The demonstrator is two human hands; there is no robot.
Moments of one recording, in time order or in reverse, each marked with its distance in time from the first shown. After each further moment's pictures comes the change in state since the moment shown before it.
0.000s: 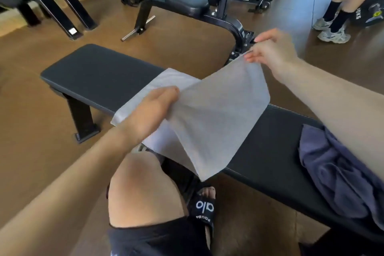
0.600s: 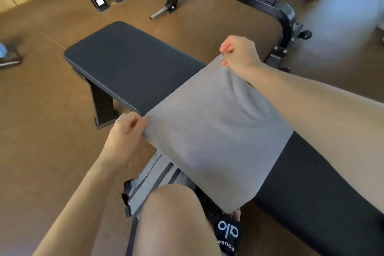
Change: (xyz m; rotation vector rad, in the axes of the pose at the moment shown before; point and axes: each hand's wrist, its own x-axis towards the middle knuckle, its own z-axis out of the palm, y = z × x) left_hand 0.025 -0.177 -0.107 0.290 0.440 -0.258; right_hand 0.089 0.055 0.228 -0.490 -0.290 -0.292
